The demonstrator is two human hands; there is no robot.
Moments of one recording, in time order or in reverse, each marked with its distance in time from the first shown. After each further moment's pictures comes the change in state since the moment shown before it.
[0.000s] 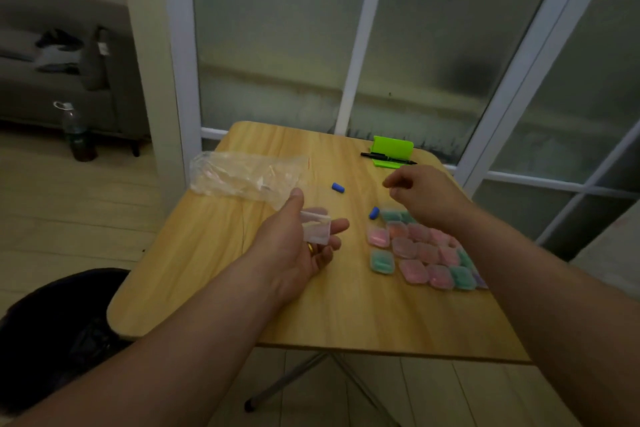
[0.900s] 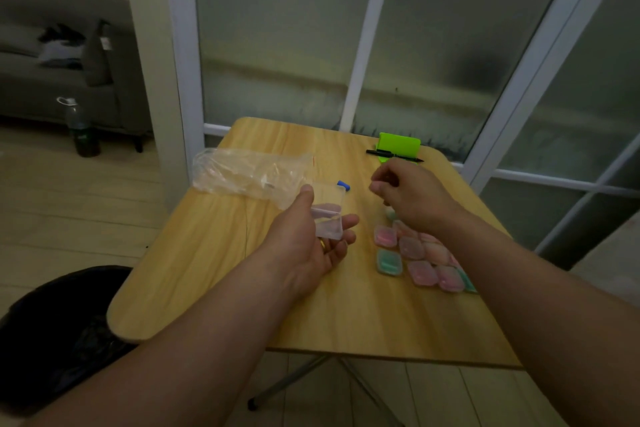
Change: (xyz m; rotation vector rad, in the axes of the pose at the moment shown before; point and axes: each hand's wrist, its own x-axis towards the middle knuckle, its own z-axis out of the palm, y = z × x) left_hand 0.010 -0.002 0.008 -0.030 0.028 -0.025; right_hand 0.004 -0.019 0.024 0.063 0.040 -0.076
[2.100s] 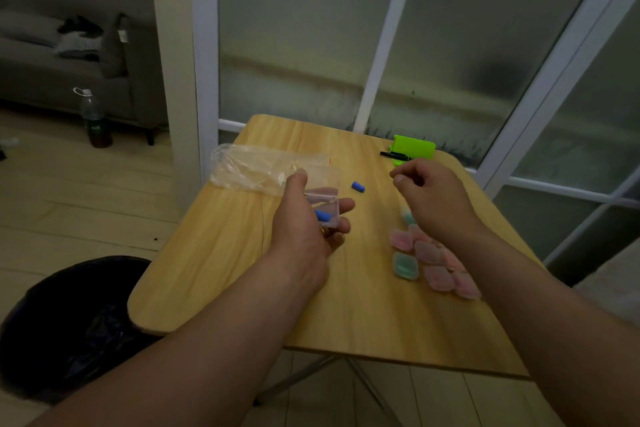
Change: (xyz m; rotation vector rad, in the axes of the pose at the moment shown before) left_hand 0.000 0.009 -0.008 -0.164 0.053 0.173; right_hand -0.015 -0.014 0.004 0.176 0.214 -0.012
